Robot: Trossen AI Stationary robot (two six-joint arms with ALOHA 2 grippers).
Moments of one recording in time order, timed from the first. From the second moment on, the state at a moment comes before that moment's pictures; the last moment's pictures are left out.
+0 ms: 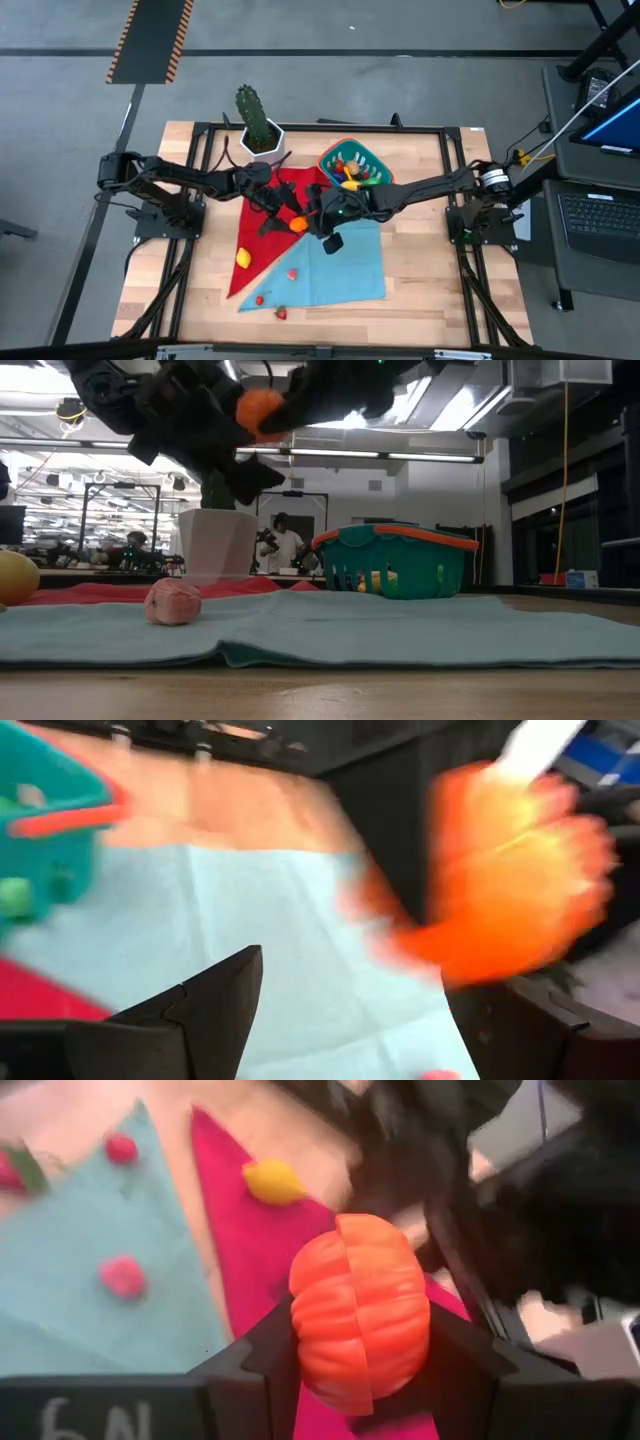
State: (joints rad) left arm 0.19 1.38 0.54 0.44 0.61 -0.09; right arm 0.12 1.82 1.36 -0.11 0.03 -0.52
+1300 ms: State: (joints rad) left arm 0.14 1.04 0.48 0.21 0.27 0.11; right arm -0.04 1.71 1.22 -0.18 0.00 -0.26
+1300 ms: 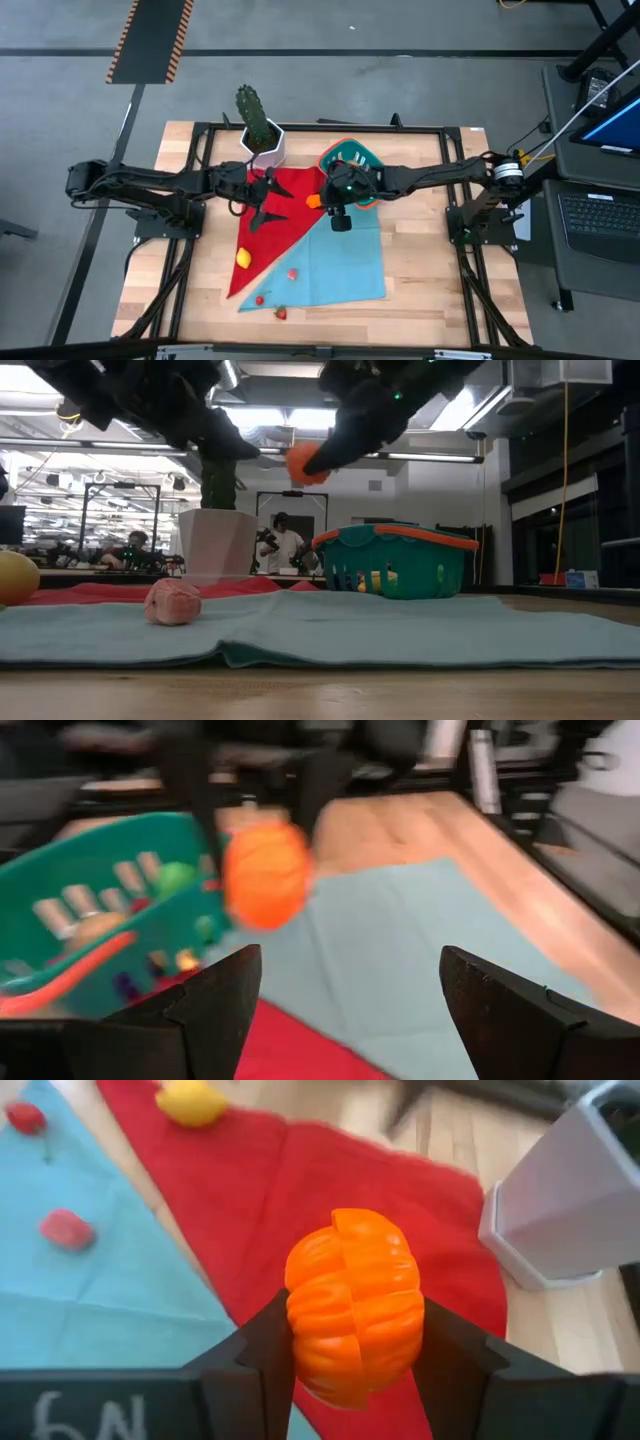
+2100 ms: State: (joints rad) left arm 0.15 0.80 0.31 0.33 -0.02 0.10; right arm -0.04 1.15 0.51 0.41 0.21 -0.08
